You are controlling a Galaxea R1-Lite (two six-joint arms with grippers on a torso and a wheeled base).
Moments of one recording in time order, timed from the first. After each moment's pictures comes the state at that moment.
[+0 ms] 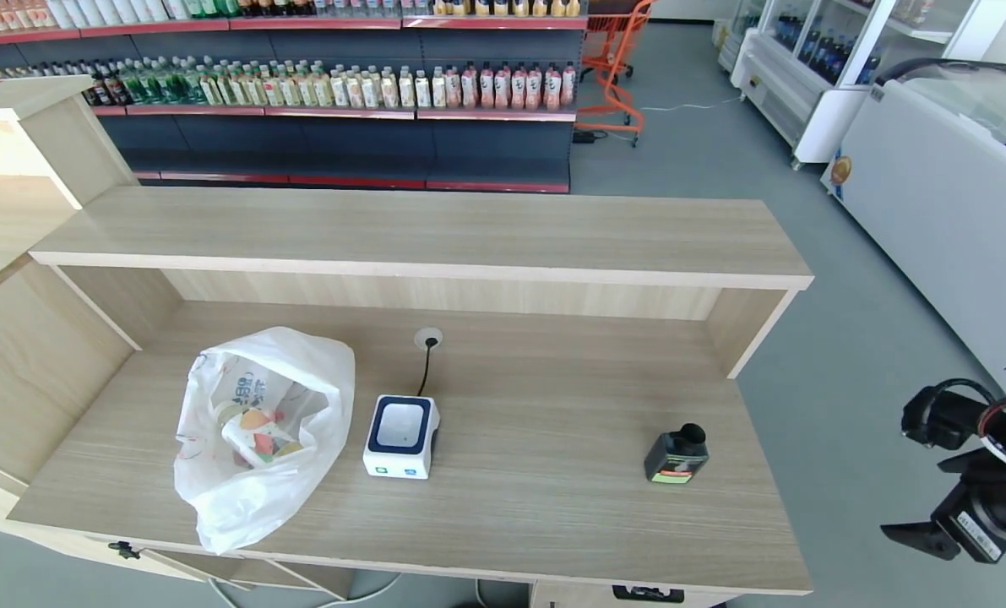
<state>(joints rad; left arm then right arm) 0.00 0.00 0.00 0.00 -0.02 0.00 -0.25 1.54 -0.60 -0.03 0.15 -0.85</state>
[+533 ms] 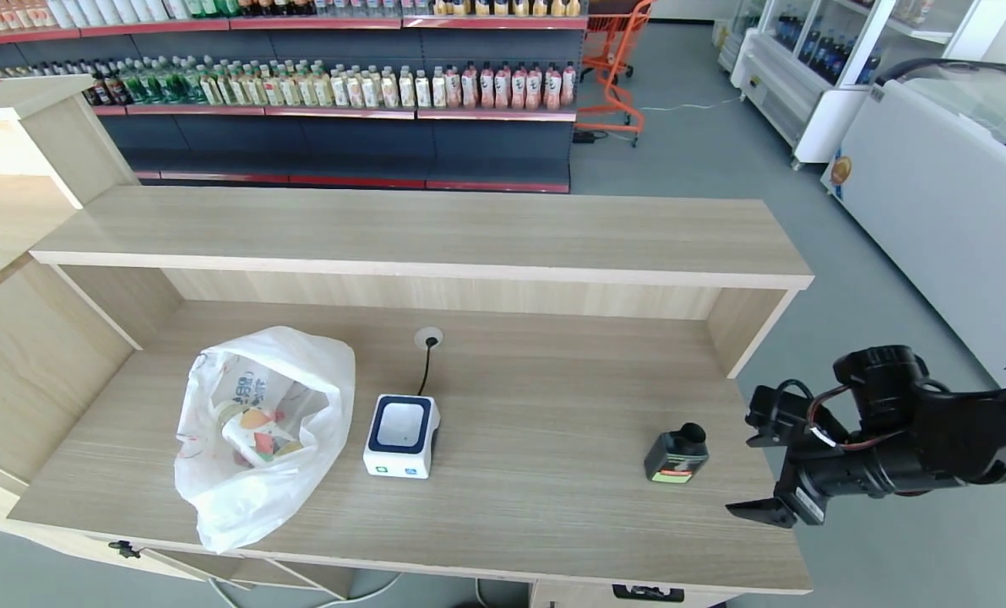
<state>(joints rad) 0.00 0.00 0.00 0.00 -0.02 0.00 0.00 1.94 -0.75 -0.26 0.43 -0.90</state>
